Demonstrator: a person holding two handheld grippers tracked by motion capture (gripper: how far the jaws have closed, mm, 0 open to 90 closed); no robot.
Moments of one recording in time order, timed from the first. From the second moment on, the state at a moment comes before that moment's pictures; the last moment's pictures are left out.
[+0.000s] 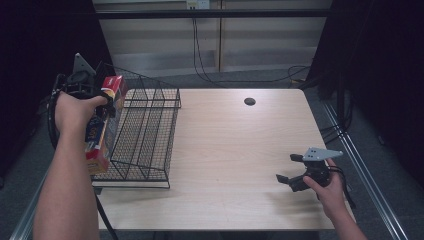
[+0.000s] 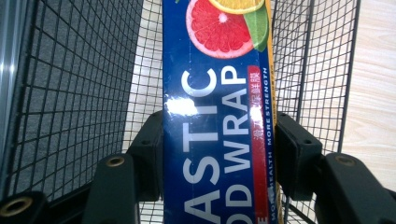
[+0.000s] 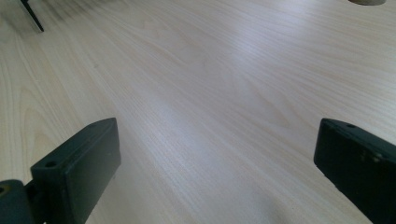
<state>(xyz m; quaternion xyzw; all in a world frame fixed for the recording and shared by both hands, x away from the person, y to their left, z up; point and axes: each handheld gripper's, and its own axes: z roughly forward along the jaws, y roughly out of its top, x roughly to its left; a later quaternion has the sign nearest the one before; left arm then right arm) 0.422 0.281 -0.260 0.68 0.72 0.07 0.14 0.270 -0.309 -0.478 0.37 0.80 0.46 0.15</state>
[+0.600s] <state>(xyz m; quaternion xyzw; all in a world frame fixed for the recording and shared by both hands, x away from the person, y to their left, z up) 0.429 0.284 -0.276 0.67 0.73 0.07 0.12 0.270 -0.309 -0.479 0.36 0.80 0.45 0.14</state>
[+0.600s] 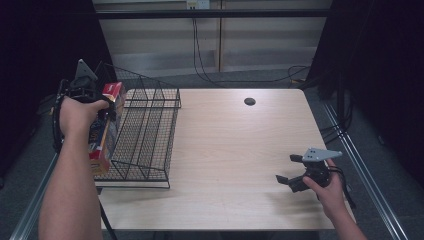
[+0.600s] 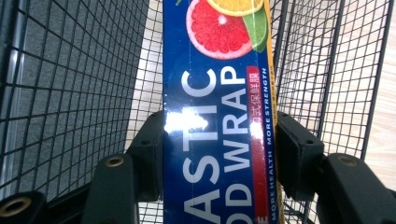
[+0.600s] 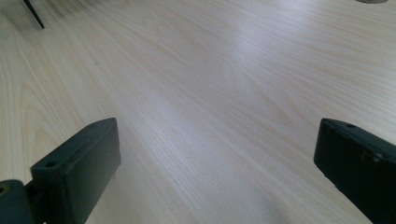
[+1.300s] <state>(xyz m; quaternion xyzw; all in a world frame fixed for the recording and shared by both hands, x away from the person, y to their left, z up) 0.432 0.282 -0.288 0.66 0.74 0.06 0.13 0.269 -0.309 -0.478 0.37 0.80 0.45 0.15</state>
